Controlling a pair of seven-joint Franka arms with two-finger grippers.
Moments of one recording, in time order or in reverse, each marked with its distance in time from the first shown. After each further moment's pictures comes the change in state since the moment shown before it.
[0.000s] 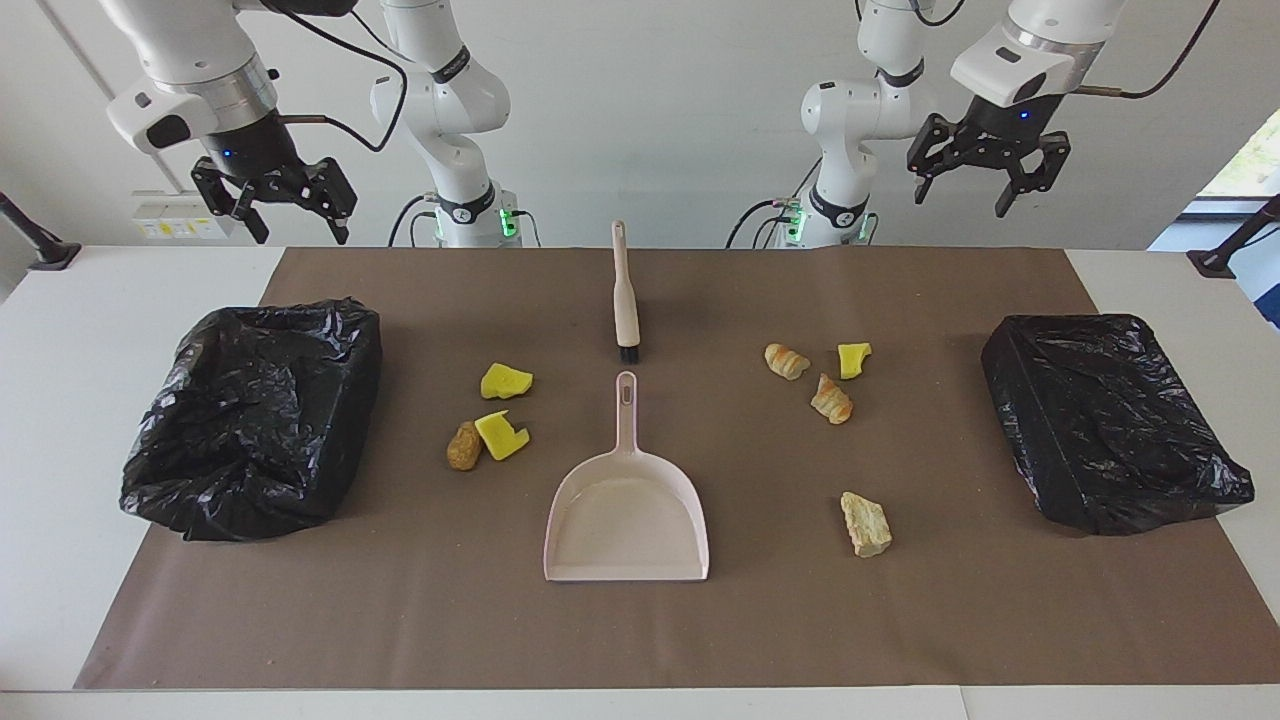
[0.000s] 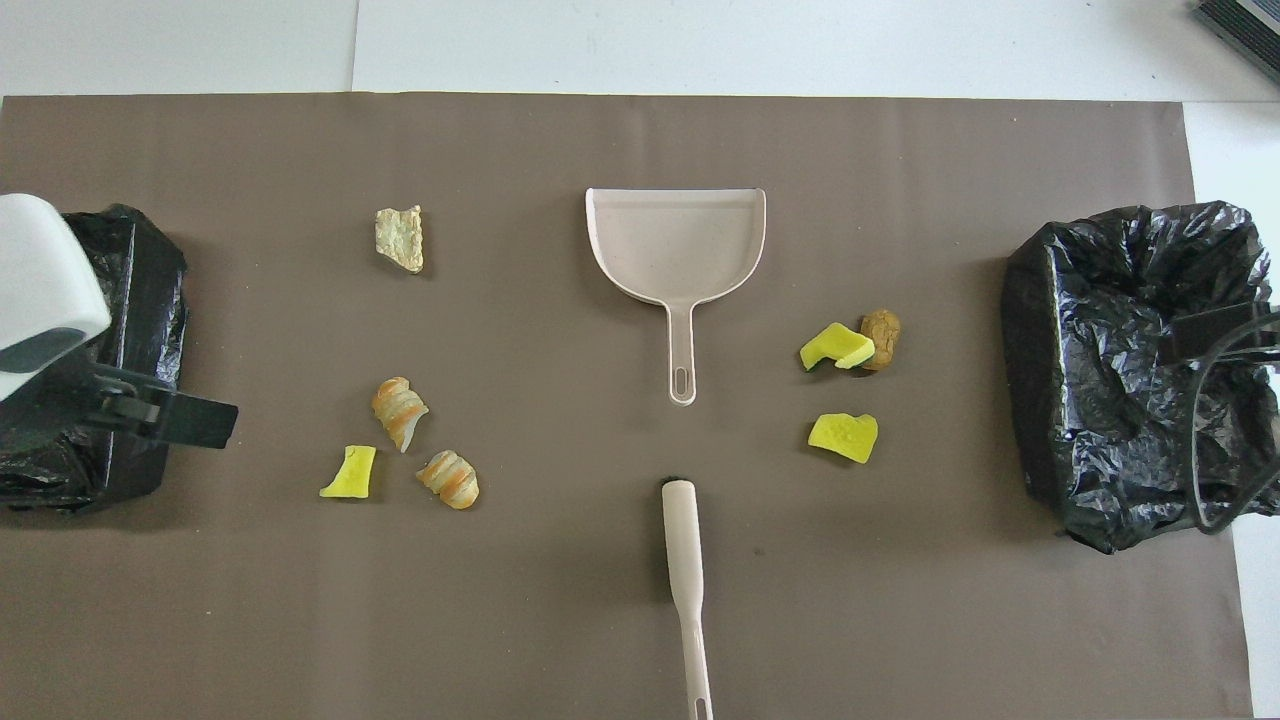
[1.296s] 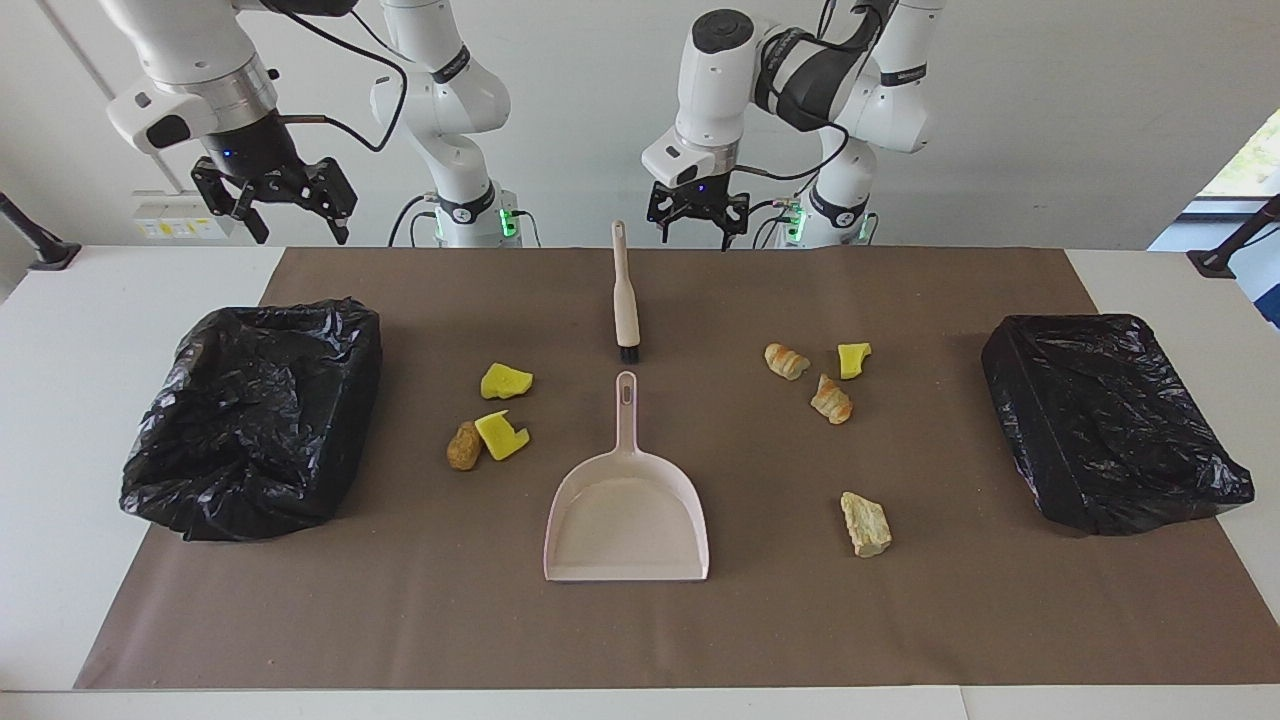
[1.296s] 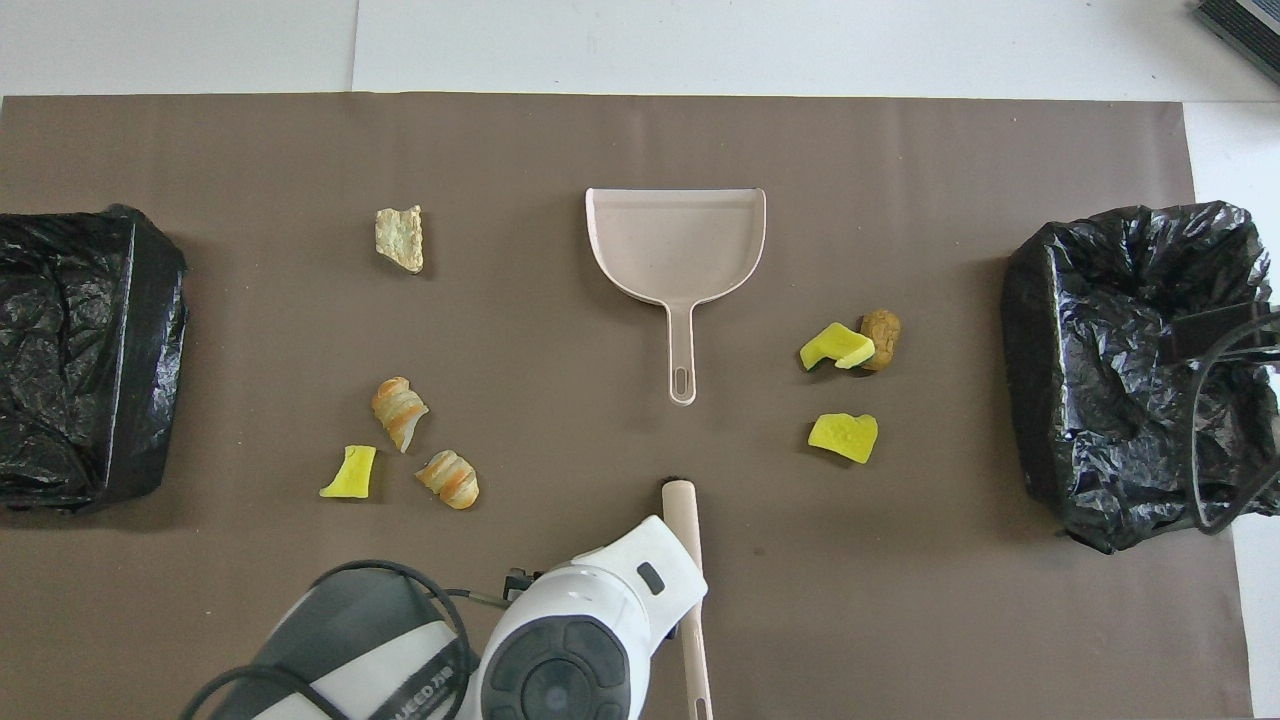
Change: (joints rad) left arm -0.654 -0.024 -0.008 -0.588 -0.040 0.583 -0.748; right arm 0.000 0.000 0.000 0.000 0.000 0.000 0.000
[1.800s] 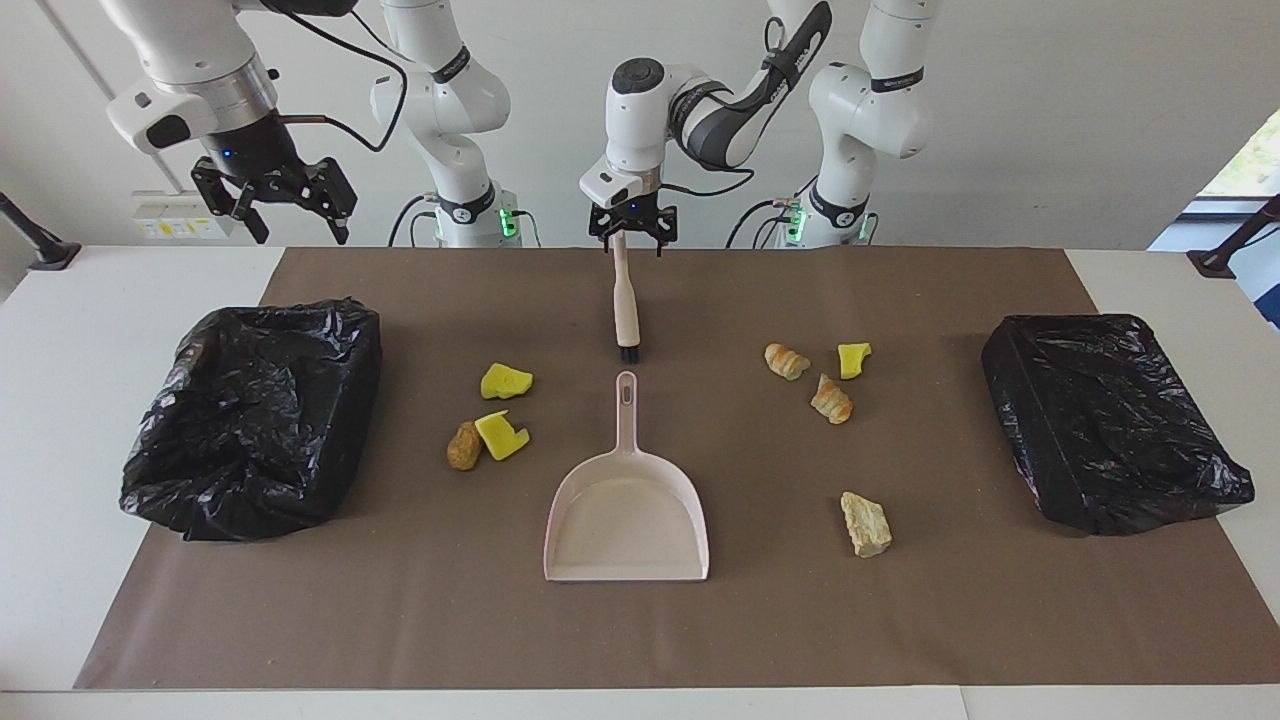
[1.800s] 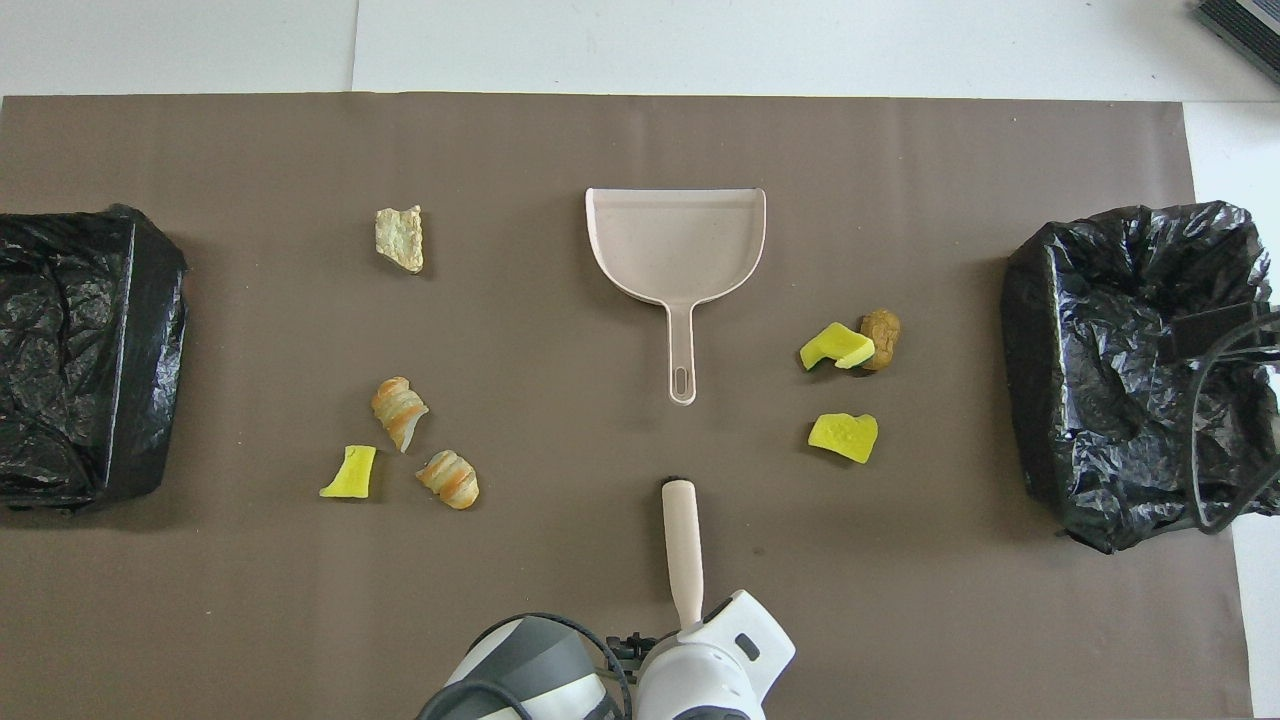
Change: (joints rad) left arm -0.195 0.136 0.001 -0.058 0.000 0.205 -0.287; right arm 0.000 0.000 0.000 0.000 0.000 0.000 0.000
